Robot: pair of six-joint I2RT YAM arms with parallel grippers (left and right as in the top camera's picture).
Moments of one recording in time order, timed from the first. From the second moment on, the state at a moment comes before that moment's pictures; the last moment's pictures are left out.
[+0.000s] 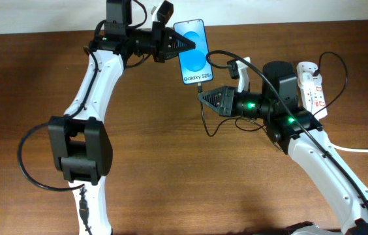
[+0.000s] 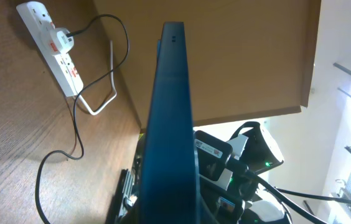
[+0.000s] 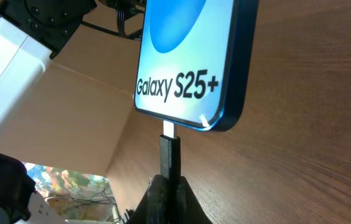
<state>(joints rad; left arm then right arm) -0.18 2.23 2.03 -0.40 1.52 -0.70 0.25 1.41 1.02 -0.11 -0.85 0.61</state>
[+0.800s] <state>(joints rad) -0.20 2.23 2.04 -0.40 1.50 -0.69 0.22 1.41 1.02 -0.08 -0.89 0.62</state>
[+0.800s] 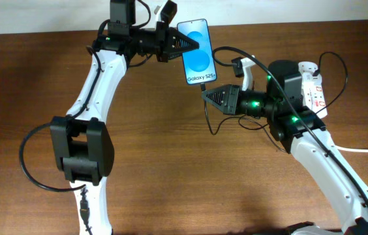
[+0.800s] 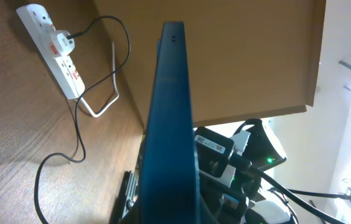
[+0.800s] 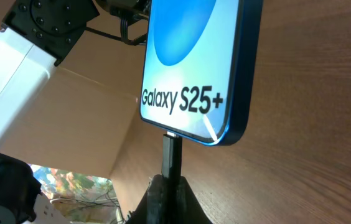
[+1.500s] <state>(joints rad) -0.21 2.23 2.06 -0.57 1.48 -0.56 0.20 1.42 1.00 -0.01 -0.91 0.65</state>
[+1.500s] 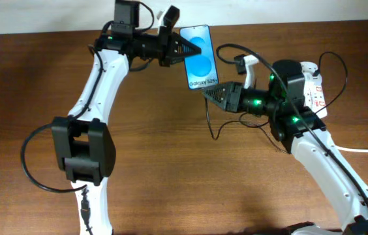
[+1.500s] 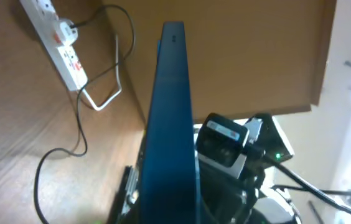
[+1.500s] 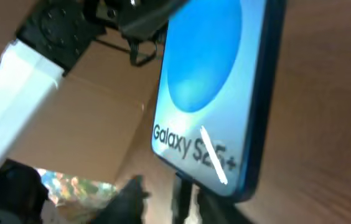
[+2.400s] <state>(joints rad) -0.22 2.22 1.95 -1.17 0.76 -0.06 0.19 1.42 1.01 -0.39 -0.63 0.57</state>
